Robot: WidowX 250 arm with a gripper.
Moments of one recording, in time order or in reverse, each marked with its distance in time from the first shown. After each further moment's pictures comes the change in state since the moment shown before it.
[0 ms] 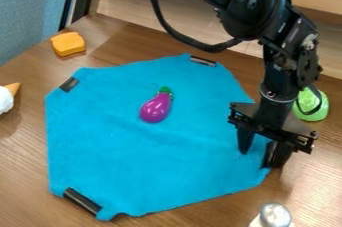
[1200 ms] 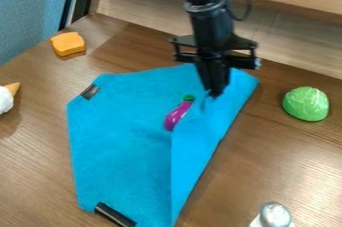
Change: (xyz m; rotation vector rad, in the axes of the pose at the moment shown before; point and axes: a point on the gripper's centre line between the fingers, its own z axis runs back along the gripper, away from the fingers) arm 0.007 0.090 0.084 -0.156 -0.012 0.095
